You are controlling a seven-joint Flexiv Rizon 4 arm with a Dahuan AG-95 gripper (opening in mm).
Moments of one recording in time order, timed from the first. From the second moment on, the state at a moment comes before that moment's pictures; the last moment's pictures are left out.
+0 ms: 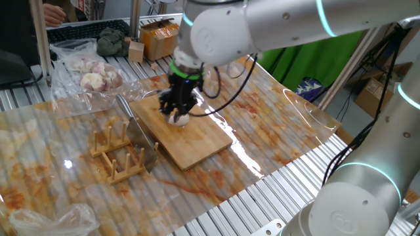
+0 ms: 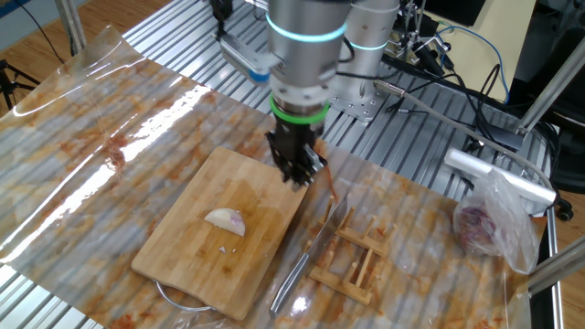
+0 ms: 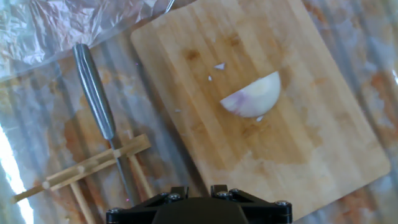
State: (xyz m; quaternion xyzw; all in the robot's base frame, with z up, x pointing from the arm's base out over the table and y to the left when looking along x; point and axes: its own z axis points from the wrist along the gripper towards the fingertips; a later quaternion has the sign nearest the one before) arm 0.499 0.090 0.127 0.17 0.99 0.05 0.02
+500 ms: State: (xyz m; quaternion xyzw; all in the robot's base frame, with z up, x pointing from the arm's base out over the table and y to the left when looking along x) arm 0.501 0.123 0.120 0.19 0.98 0.05 0.01
